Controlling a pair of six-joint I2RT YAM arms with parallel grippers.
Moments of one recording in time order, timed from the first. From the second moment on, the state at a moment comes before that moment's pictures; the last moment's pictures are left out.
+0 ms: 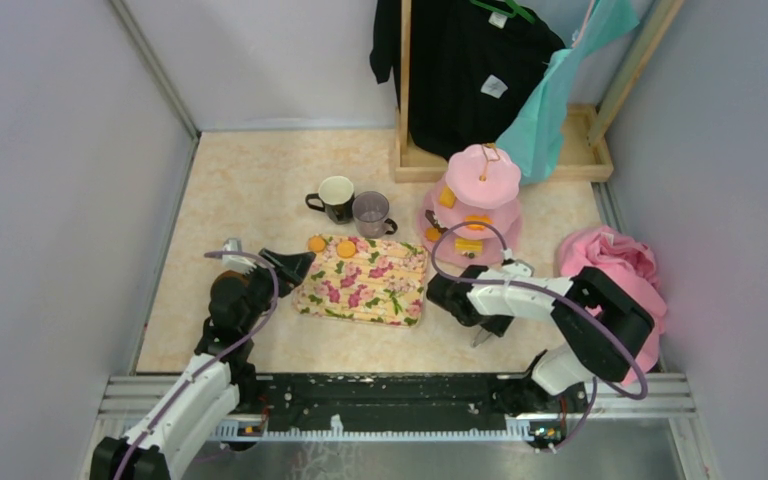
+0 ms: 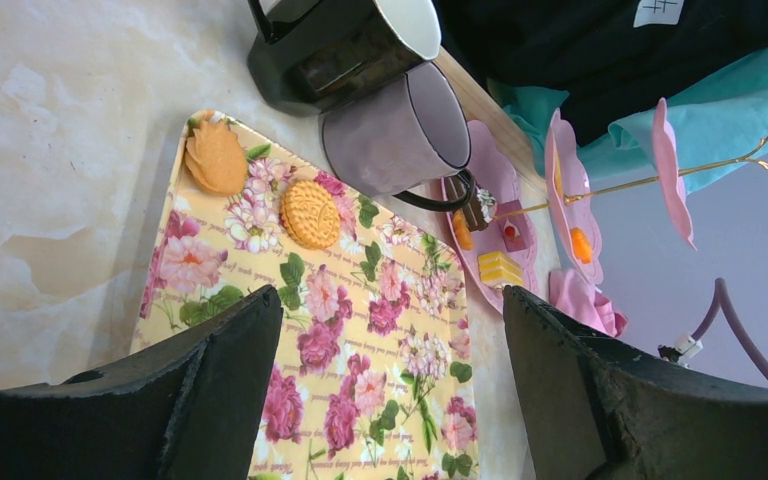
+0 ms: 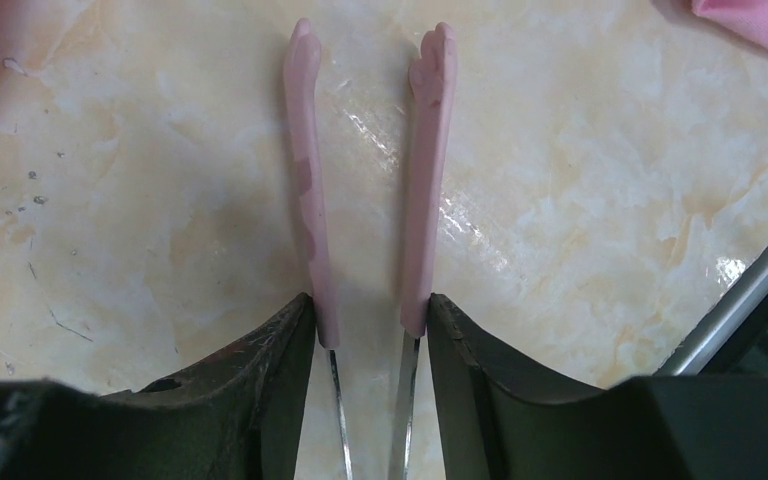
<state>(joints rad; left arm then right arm) -0.27 0.60 0.07 0.42 0.10 -0.91 0.86 1.47 0.68 -1.03 0.74 1.68</state>
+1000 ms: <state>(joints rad) -0.27 0.58 0.07 0.40 0.10 -0.91 1.26 1.54 0.77 -1.05 0.74 1.49</state>
